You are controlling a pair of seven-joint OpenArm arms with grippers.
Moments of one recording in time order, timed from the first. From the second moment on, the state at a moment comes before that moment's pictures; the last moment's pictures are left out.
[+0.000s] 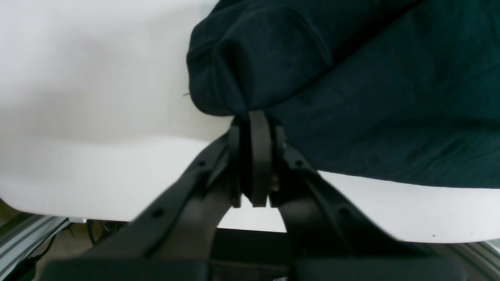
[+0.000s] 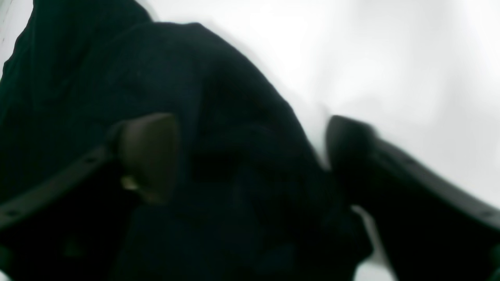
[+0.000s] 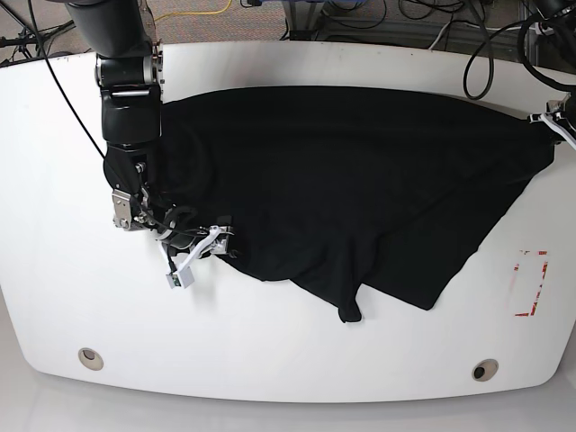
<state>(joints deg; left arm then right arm) 15.0 -27.2 -44.1 99.0 -40.4 -27.7 74.8 24.1 11.8 -1.6 52.1 33.6 27.8 -39.6</state>
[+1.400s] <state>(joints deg) 8.6 -27.2 -38.1 109.4 -40.7 -27.7 75.1 17.2 13.2 9.5 80.4 25.9 27.8 -54.6</state>
